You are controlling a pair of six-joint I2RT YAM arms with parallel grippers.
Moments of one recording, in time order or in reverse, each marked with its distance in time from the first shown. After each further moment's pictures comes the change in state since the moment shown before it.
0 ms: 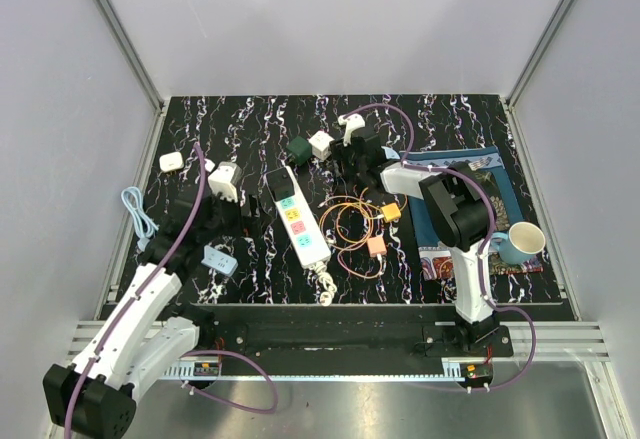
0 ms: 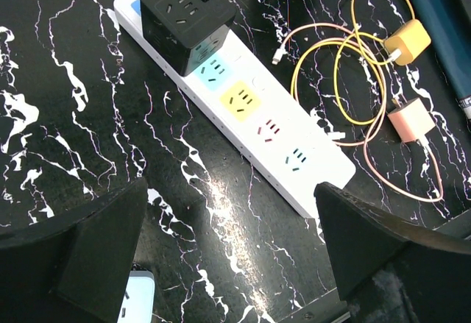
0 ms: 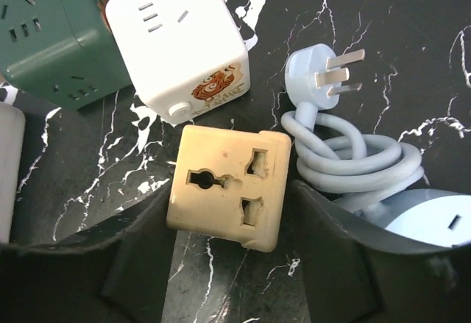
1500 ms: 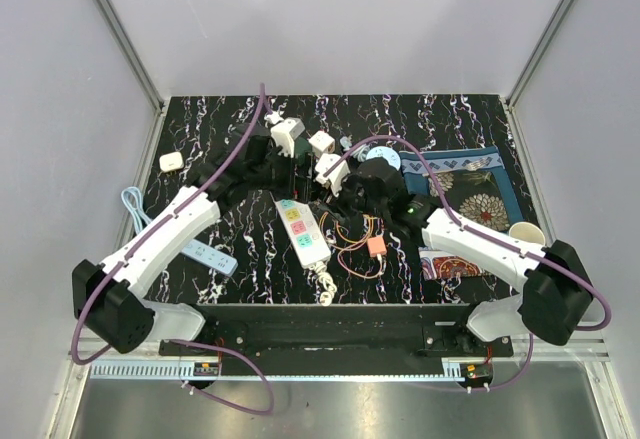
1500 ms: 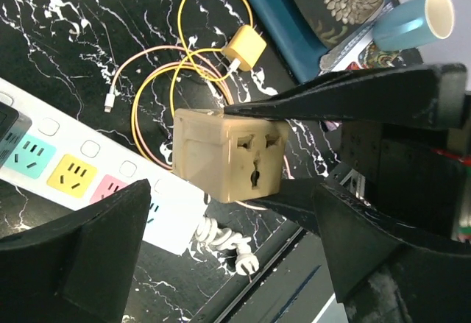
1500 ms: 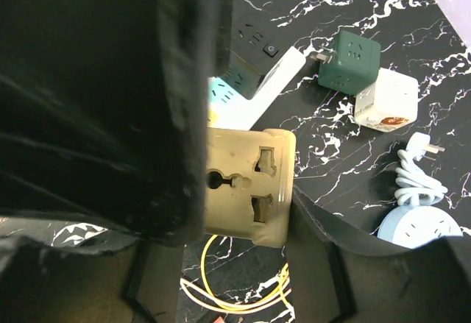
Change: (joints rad) left arm -0.219 0.520 0.551 -0.110 0.202 -0.152; right arm 0.298 -0.756 -0.358 -0.285 -0.172 -0.391
